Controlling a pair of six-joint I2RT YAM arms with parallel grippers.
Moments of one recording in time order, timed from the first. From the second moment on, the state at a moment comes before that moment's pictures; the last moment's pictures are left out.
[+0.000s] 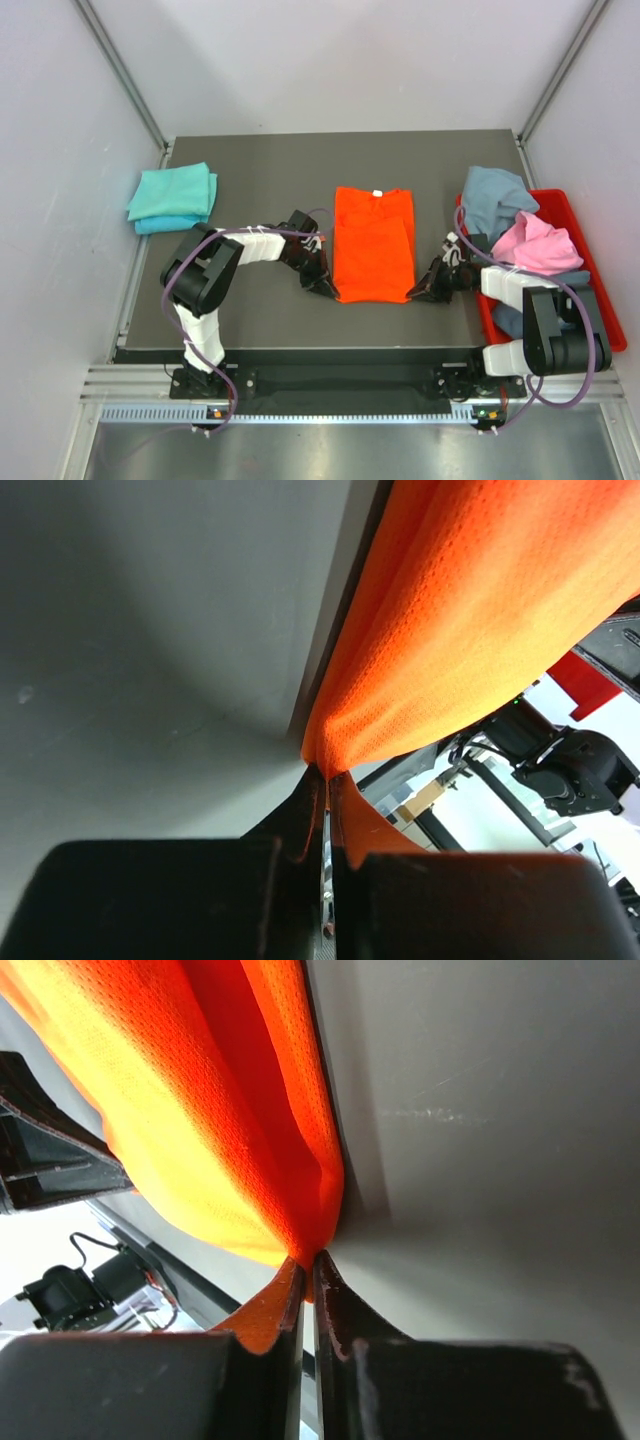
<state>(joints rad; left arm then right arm) -0.56 1.89 1.02 -0.37 0.68 -0.83 0.07 1.37 0.47 -0.23 -0.63 0.59</state>
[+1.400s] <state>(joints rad) -0.39 1.94 1.60 -0.56 0.62 -0.57 0.04 1.54 1.03 -0.35 -0.68 0.55</state>
